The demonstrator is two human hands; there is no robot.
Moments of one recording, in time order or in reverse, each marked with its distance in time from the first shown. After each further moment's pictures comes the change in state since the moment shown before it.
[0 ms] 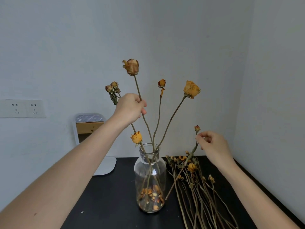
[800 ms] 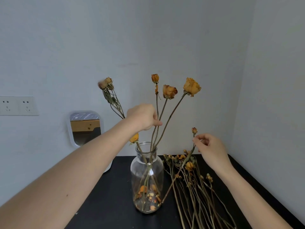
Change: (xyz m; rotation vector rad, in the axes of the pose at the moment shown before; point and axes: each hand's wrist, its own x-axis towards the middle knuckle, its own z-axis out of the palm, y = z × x) left_hand 0.012 -0.002 0.043 0.630 -0.358 0.099; right_hand -0.003 0.007 0.006 0.044 -0.037 0.027
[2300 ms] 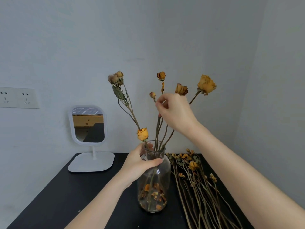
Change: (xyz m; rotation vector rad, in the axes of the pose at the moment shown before) left_hand -0.067 -0.060 0.130 -1.128 0.008 -0.113; right_hand 0.032 -0.130 0.061 -0.306 -0.057 -0.432
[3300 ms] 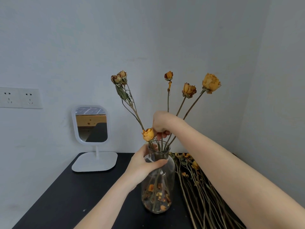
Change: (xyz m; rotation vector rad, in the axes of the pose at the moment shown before) left_hand -0.010 0.005 0.001 -0.025 0.004 0.034; right_hand 0.023 -0.017 0.039 -0.413 -0.773 0.359
